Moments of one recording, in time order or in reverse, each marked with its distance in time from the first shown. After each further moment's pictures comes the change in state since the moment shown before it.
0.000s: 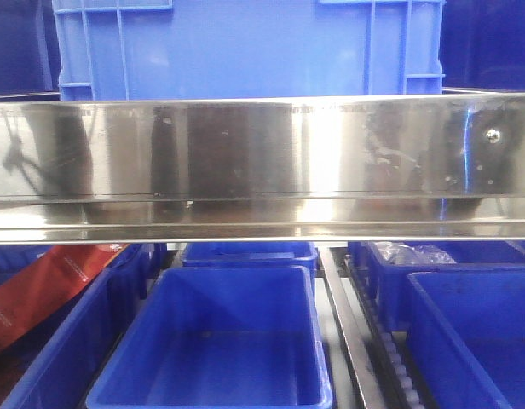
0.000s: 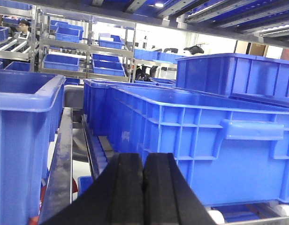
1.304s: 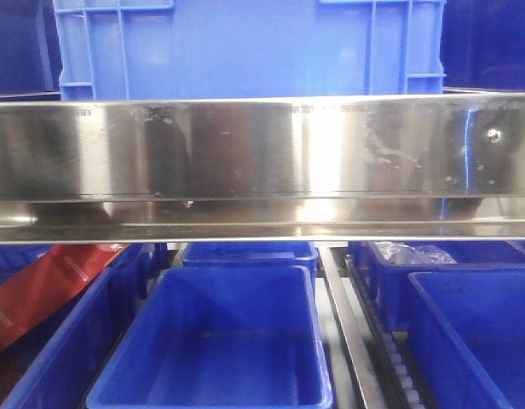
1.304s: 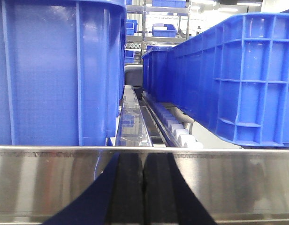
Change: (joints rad) left arm 0.145 -0.157 0.388 0.323 -0.202 -0.213; right arm 0.000 -0.002 0.002 0.000 -0.007 0.000
